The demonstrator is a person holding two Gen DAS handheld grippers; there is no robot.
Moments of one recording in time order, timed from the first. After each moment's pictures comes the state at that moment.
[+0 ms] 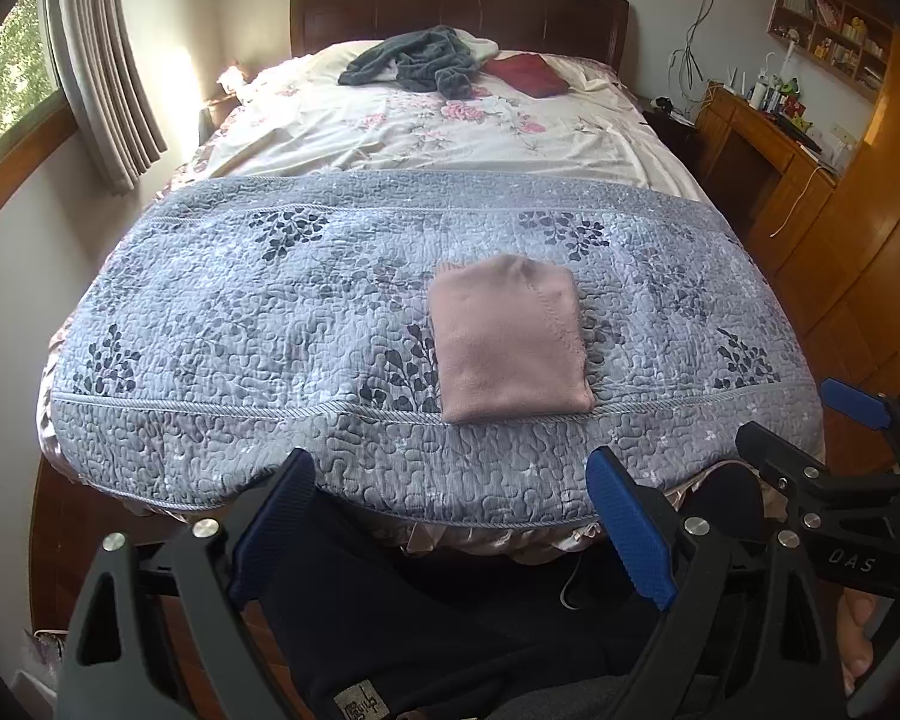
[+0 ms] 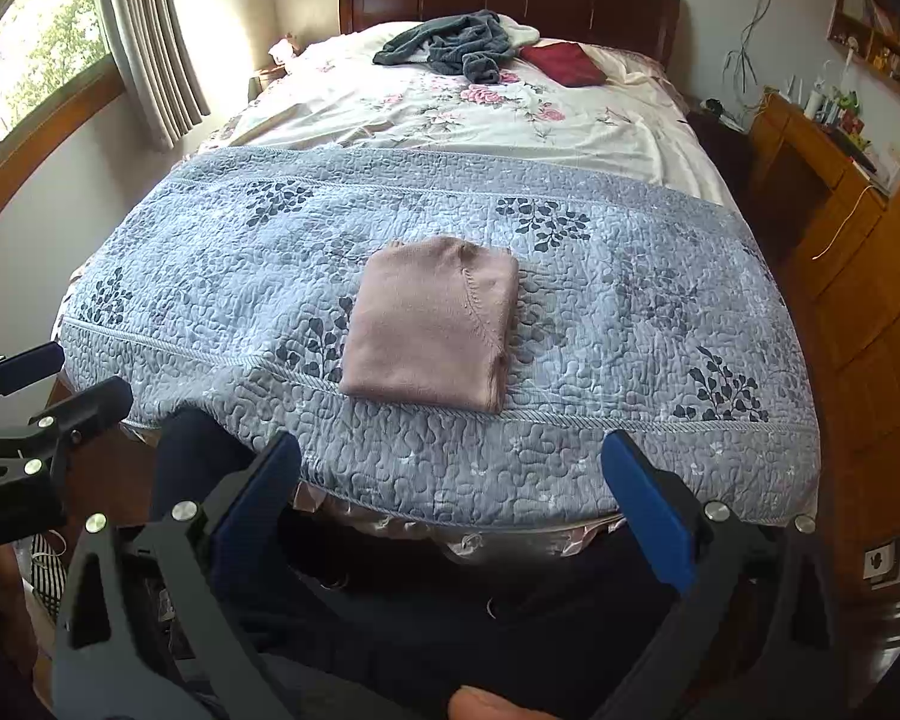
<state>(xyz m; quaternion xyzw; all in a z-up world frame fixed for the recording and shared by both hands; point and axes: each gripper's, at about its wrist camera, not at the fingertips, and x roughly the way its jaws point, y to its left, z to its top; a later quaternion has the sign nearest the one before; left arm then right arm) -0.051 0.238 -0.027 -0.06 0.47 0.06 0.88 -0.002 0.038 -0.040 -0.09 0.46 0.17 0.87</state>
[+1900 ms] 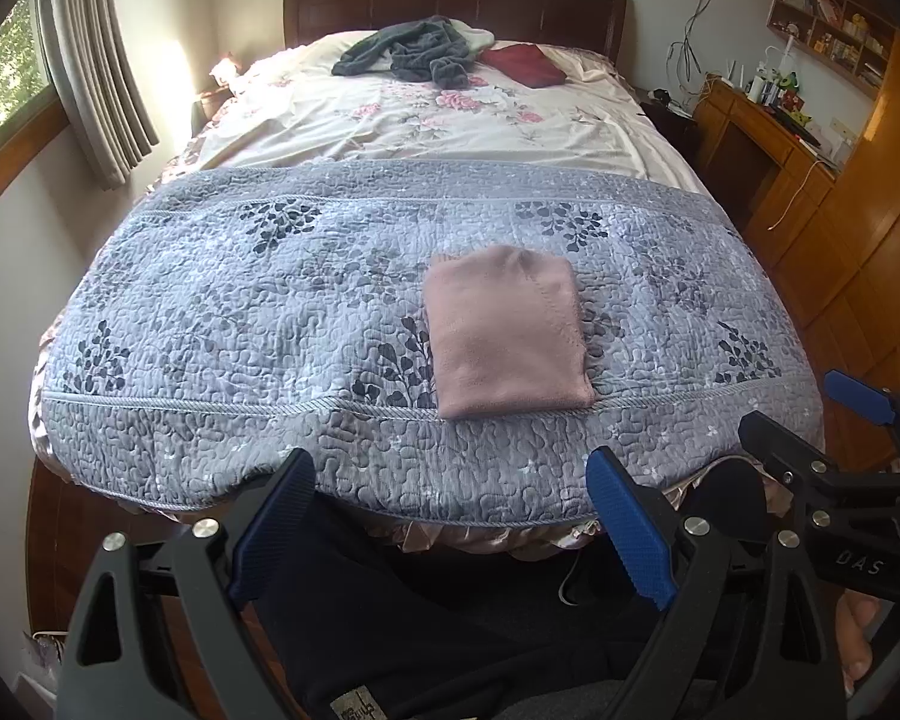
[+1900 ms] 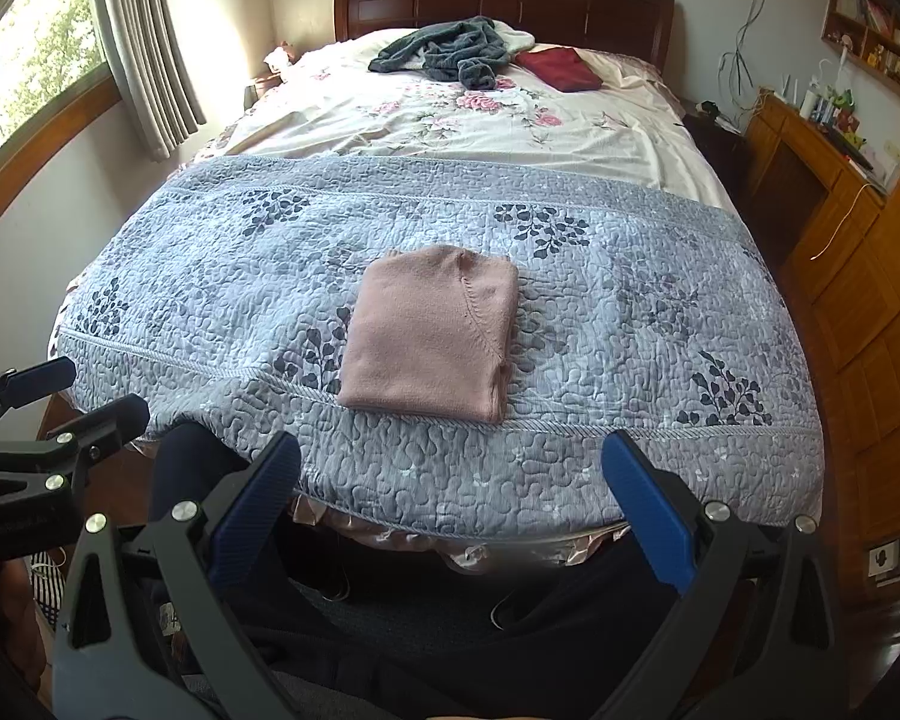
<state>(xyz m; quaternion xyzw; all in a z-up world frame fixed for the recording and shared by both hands) -0.041 0.240 -0.039 -0.06 0.48 0.05 0.87 0.007 0.041 -0.043 -0.09 0.46 0.16 0.87</state>
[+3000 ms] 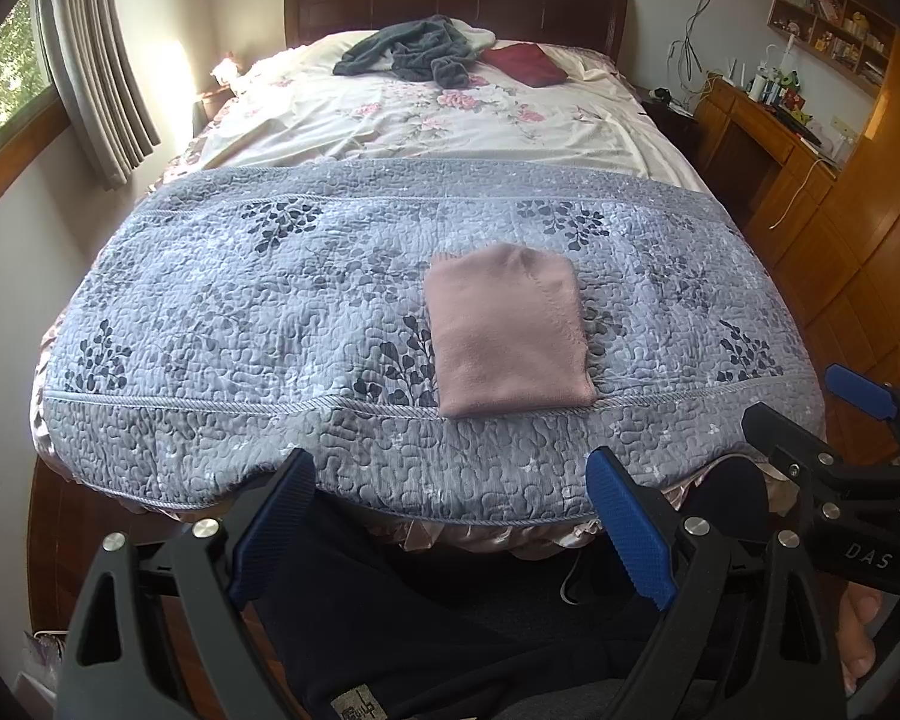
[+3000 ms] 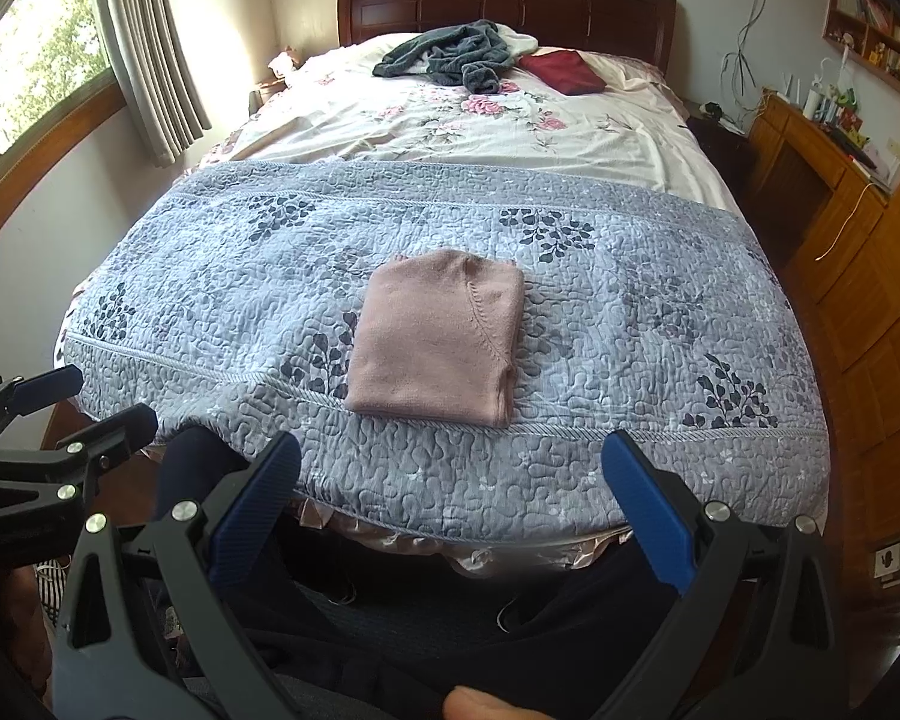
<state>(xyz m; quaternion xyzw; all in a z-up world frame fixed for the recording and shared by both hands) -0.044 0.238 -0.041 -0.06 0.48 0.05 0.88 0.002 0.044 -0.040 -0.08 0.45 0.17 0.87</state>
